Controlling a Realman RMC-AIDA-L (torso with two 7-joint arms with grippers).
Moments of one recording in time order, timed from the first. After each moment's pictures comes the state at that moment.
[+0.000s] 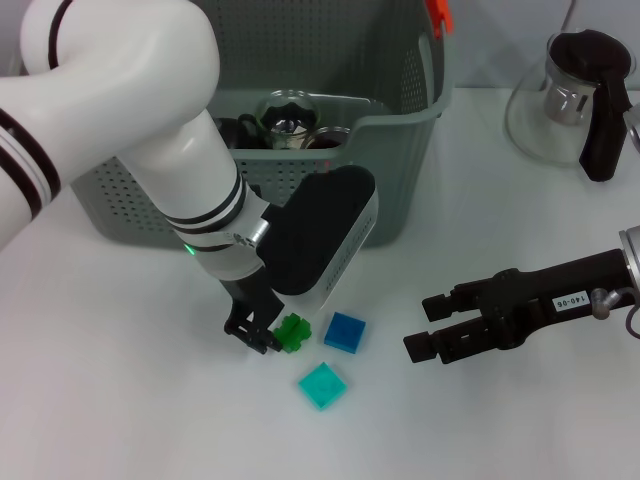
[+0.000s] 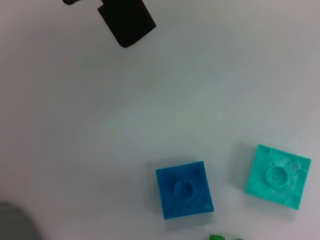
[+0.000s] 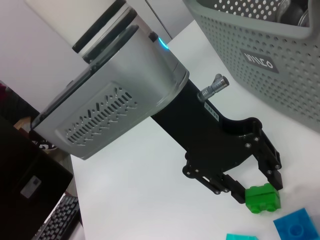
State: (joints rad) left arm -0.83 -2.16 1.56 0.97 2.67 1.39 -1.48; right arm 0.61 2.07 -0.99 -0.84 -2.10 -1.68 2.00
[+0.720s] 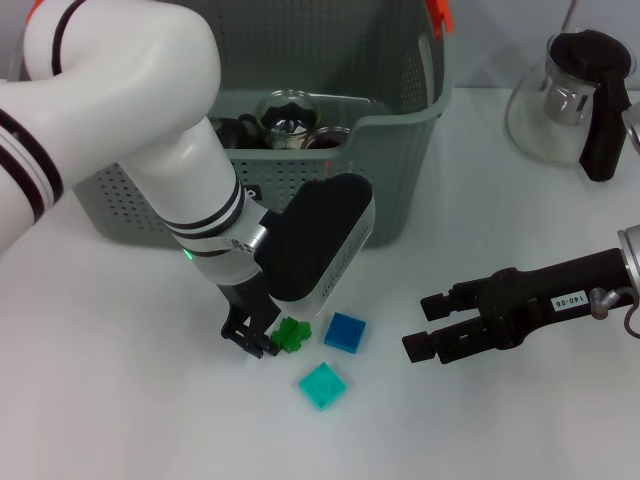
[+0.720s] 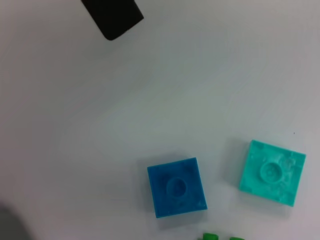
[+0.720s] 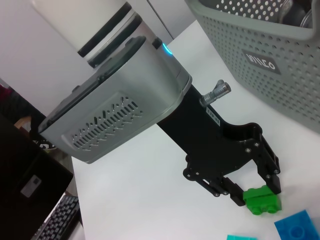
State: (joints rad) left arm -0.84 -2.17 1.56 0.94 2.67 1.38 -1.46; right arm 0.61 2.07 -0.99 -0.84 -2.10 -1.68 2.00
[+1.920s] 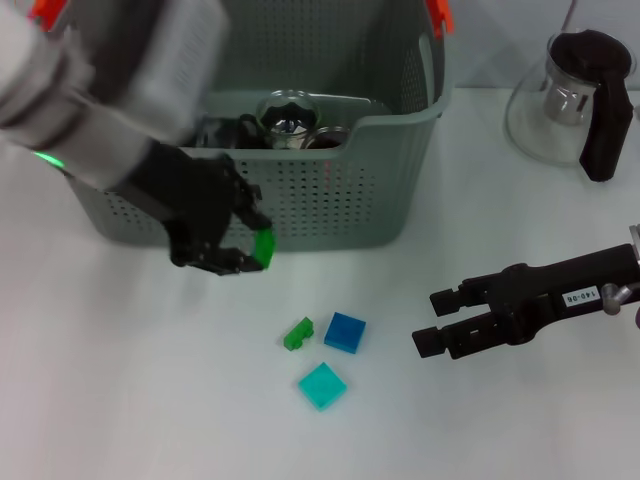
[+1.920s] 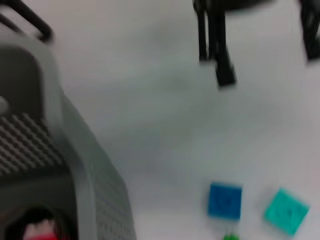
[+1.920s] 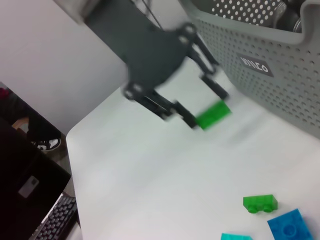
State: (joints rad) left arm -0.79 -2.13 0.92 1.26 2.59 1.81 -1.45; right arm 0.61 2.06 -0.98 -0.84 -2.10 -1.69 1.99
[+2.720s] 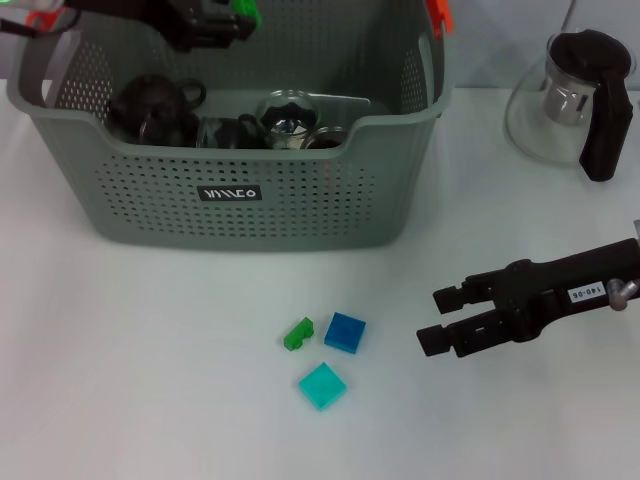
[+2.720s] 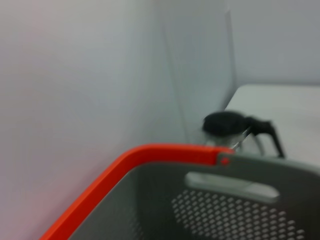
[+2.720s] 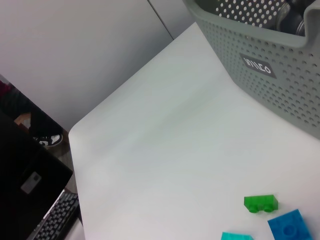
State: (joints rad) left arm -0.81 -2.03 0.75 1.21 2.34 1.48 -1.79; right arm 0.62 2.05 -0.98 -0.84 -2.10 -1.71 1.99
